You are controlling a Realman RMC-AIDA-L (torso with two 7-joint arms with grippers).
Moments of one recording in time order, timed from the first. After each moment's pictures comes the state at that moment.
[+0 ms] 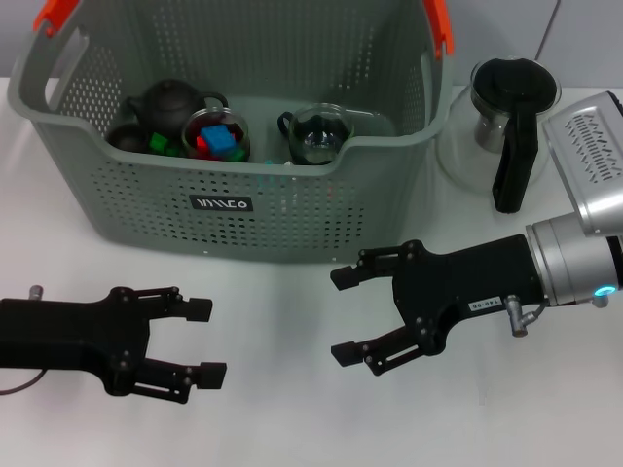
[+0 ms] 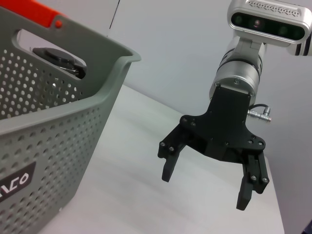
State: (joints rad) left arm -0.41 -2.04 -2.49 -0.76 -1.00 1.87 -1.45; right arm 0.72 2.09 -1.03 -0.59 -1.99 -1.58 1.34
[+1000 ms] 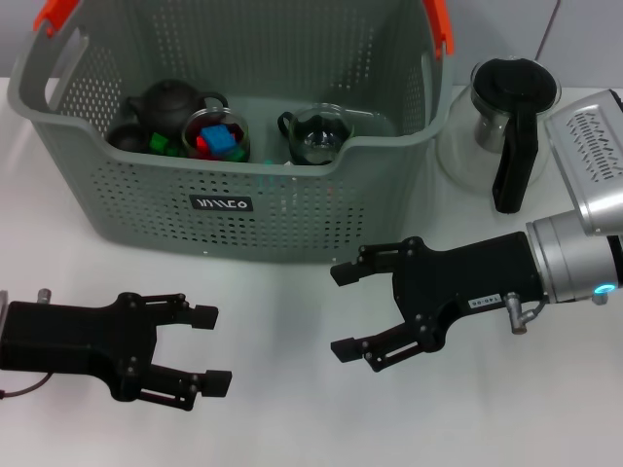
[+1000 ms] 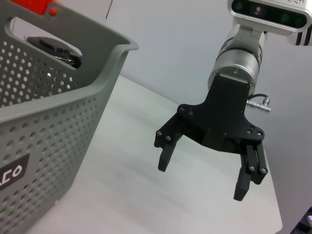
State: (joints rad) left arm -0.42 -2.04 -2.48 -0.76 -0.98 1.87 -1.45; right arm 0.72 2.09 -1.03 -0.59 -1.99 -1.58 1.33
